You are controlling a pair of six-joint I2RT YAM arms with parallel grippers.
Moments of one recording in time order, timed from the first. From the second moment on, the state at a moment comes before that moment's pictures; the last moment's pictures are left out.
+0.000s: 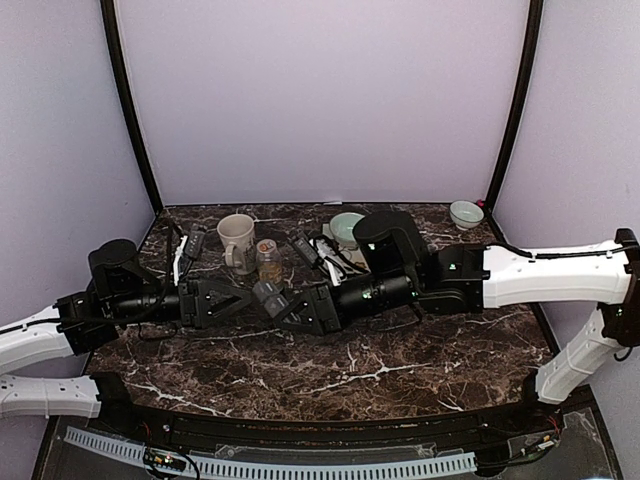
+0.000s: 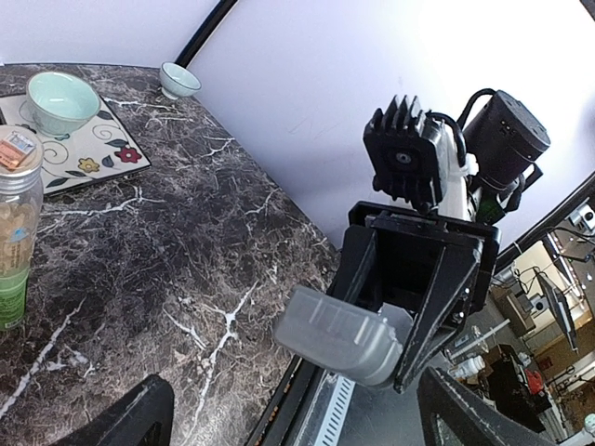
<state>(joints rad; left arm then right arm) -0.83 0.74 0.54 0.02 0.43 -0.66 1.21 1.50 1.18 -0.15 -0.35 0.65</state>
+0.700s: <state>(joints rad) -0.83 0.84 0.54 0.12 0.45 -0.66 1.21 1.50 1.17 -0.12 -0.42 0.68</state>
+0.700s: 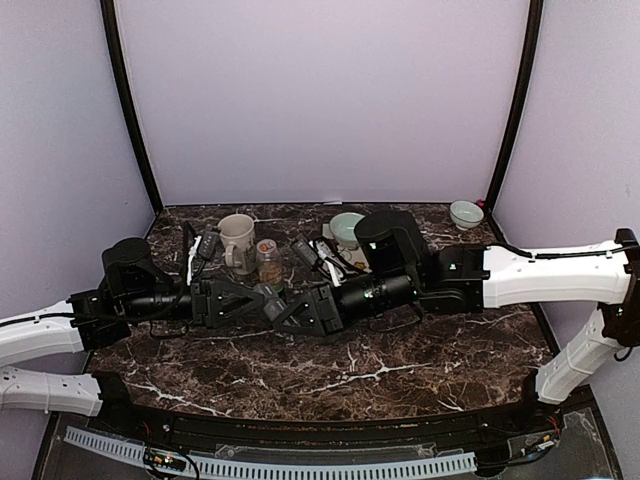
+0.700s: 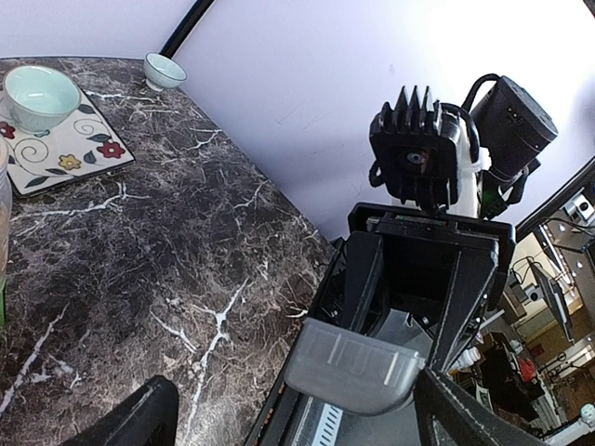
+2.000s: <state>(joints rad) -0.84 0.87 0.55 0.15 0.54 -0.66 1.21 1.53 1.19 -0.21 -0.57 0.61</state>
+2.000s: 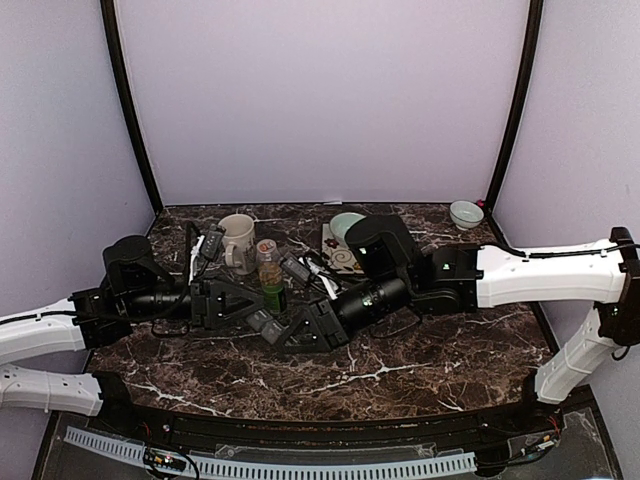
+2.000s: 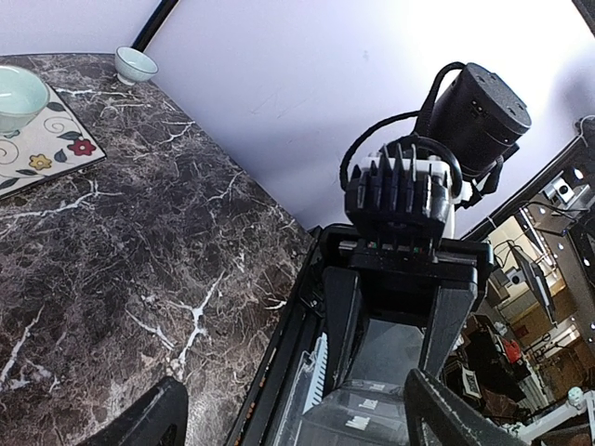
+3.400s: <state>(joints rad) -0.83 0.83 0.52 0.11 0.66 -0.64 1.18 1.60 1.19 -0.09 -0.68 0.66</state>
